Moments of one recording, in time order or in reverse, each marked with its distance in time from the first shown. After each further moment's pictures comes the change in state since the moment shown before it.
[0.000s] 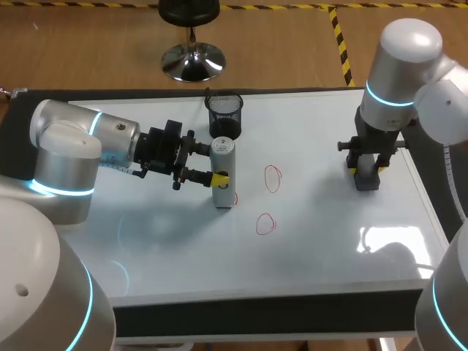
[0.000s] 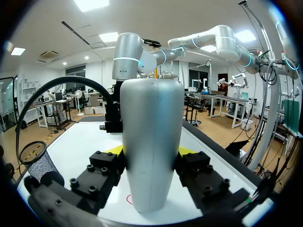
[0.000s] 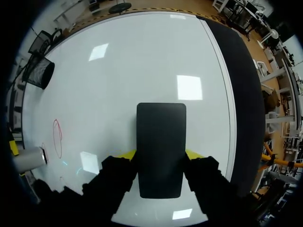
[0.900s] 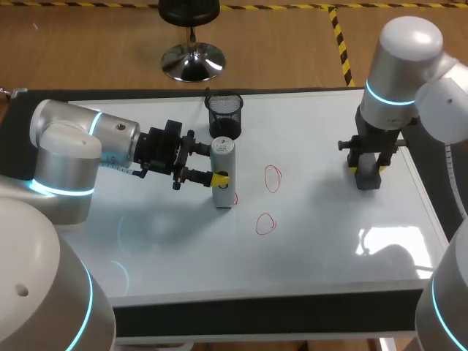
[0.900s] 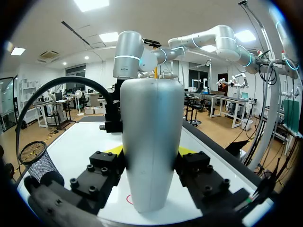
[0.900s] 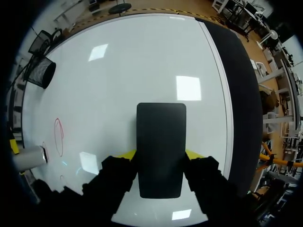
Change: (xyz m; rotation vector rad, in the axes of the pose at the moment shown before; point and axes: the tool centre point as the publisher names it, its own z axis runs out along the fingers) left arm 0.000 0.000 0.000 0.000 0.000 0.000; right arm 0.000 -0.002 -0.007 -0.006 -0.007 -0.002
